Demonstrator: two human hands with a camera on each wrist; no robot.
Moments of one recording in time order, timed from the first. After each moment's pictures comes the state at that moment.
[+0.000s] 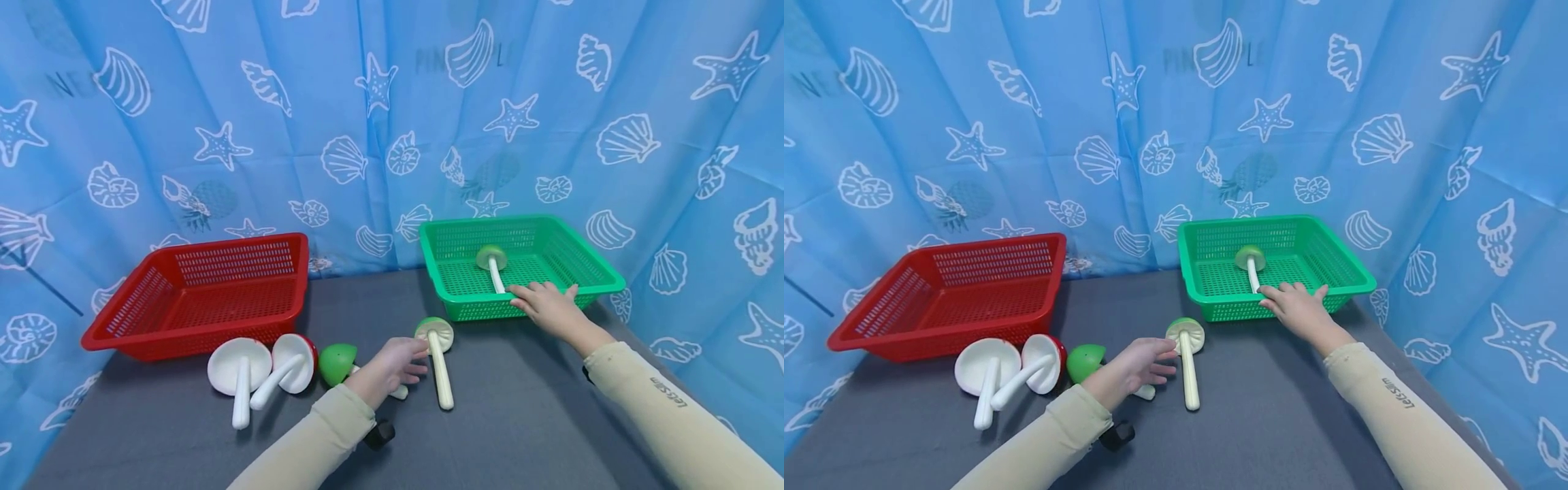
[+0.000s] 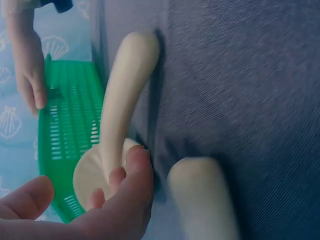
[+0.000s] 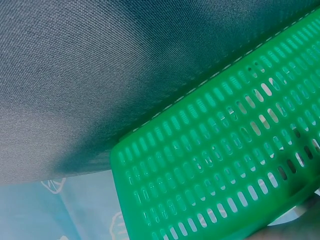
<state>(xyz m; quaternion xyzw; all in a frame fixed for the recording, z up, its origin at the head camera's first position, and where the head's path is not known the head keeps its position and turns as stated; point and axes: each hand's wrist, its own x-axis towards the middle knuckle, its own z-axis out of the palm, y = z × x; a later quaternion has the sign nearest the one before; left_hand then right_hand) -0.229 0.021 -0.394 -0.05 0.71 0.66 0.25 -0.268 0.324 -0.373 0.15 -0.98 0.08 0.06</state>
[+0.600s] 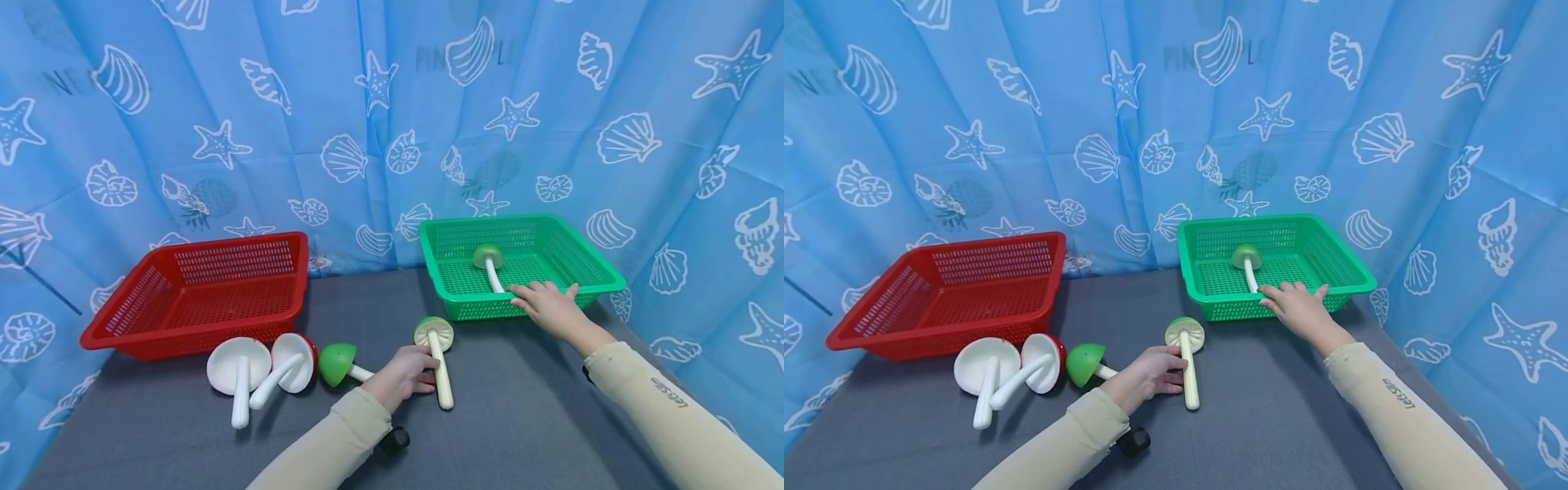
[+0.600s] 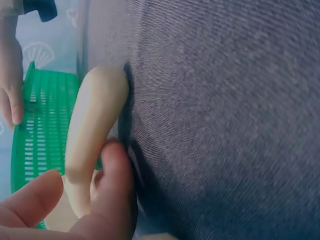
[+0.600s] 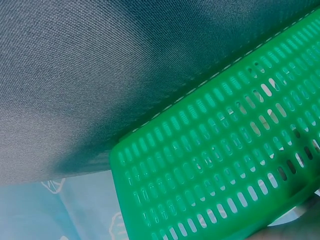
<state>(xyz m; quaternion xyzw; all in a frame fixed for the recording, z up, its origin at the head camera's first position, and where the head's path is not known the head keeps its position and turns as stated) -0.230 0.045 -0.420 -0.10 0.68 0.69 0.25 -0.268 0.324 -0.376 0.15 -0.98 0.09 0.08</state>
